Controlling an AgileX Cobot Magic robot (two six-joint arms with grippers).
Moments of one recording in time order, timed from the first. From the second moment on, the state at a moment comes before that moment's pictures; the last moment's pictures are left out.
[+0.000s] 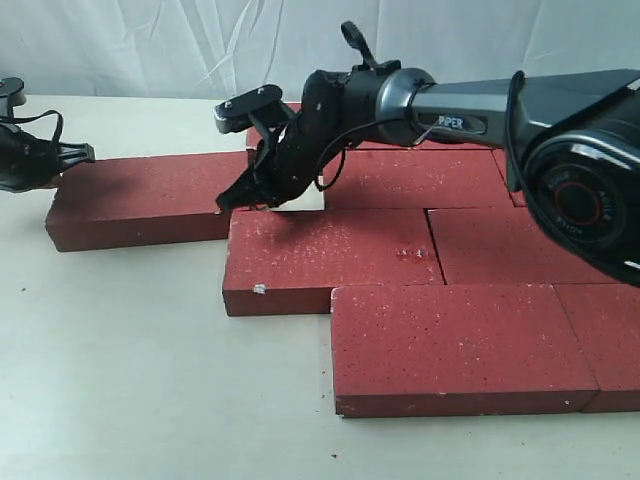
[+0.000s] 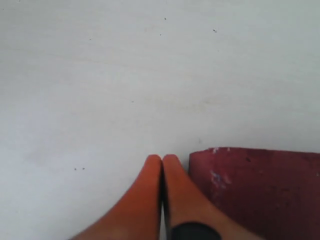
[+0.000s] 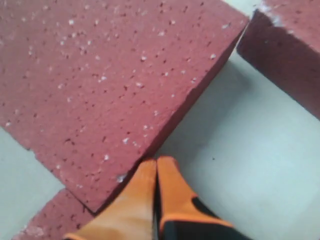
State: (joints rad) left arm 0.12 2.07 -1.19 -0.47 0.17 0.32; right arm 0.62 2.36 -1.81 0.34 0.56 -0.39
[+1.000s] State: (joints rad) left arm 0.05 2.07 -1.19 -0.47 0.09 0.40; right arm 0.63 2.28 -1.81 0.03 0.56 -0.30
